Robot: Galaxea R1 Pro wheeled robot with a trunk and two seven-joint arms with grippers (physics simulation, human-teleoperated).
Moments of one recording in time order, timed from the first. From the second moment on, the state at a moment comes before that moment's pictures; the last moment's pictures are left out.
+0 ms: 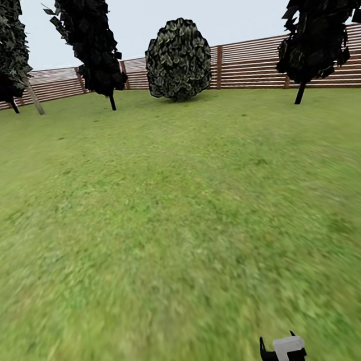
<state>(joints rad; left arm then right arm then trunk) -0.35 0.21 -0.24 -0.04 0.41 -0.57 -0.02 -0.40 0.05 0.08 -0.03 0.34 -0.68 -0.54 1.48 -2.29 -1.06</state>
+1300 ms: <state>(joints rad) -0.35 0.21 -0.23 -0.04 0.57 -0.57 0.03 -0.40 0.05 0.08 -0.03 0.34 -0.68 -0.54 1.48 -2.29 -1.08</state>
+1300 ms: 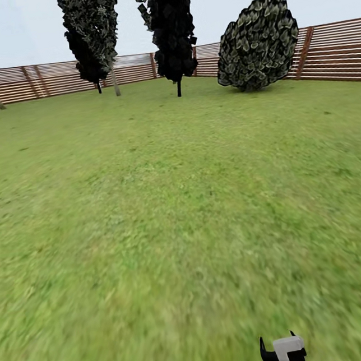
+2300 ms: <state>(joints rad) -0.35 0.21 -0.23 -0.04 0.58 -0.57 0.04 -0.40 0.05 0.08 -0.03 0.34 -0.68 -0.54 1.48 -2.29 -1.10</state>
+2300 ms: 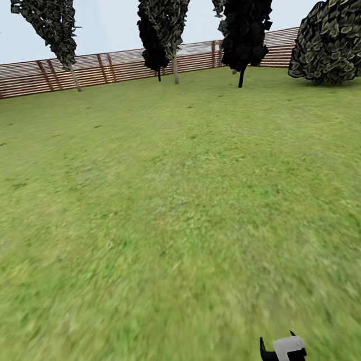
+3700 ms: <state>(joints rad) -0.35 0.21 -0.23 -0.04 0.58 -0.57 0.04 -0.40 0.05 0.08 -0.03 0.34 -0.68 -0.54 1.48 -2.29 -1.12</state>
